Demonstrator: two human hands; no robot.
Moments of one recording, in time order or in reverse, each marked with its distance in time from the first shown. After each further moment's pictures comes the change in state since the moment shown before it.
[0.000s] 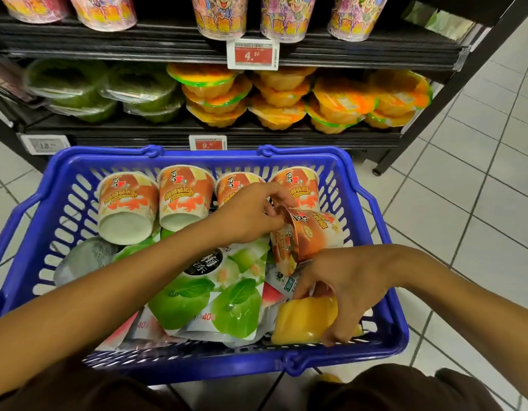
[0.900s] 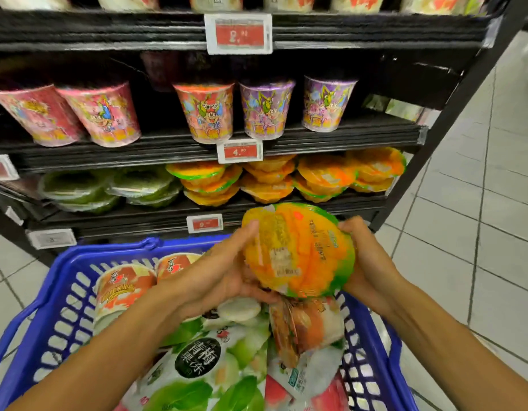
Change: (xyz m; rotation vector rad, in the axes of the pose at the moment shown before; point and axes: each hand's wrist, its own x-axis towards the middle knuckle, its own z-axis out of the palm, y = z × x) left_hand 0.004 0.022 -0.046 -0.932 -0.163 -0.173; right_hand 0.005 0.035 -0.049 1.547 0.840 -0.231
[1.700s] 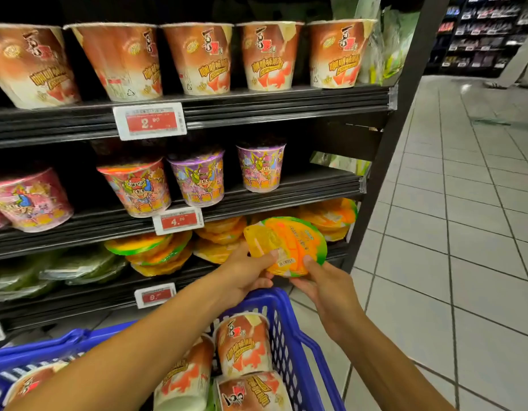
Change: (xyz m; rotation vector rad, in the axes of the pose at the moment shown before) left_hand 0.157 0.035 0.068 0.283 0.347 0.034; right_hand 0.053 -0.030 -0.056 0.162 0.361 -0.289
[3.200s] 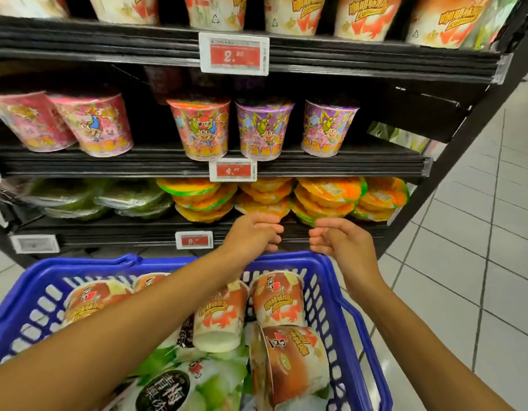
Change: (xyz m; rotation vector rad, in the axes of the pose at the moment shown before) left_hand -0.027 -0.023 -0.061 0.083 0.201 0.097; right_hand 0.006 0.011 0.035 -0.472 -0.106 -0.227
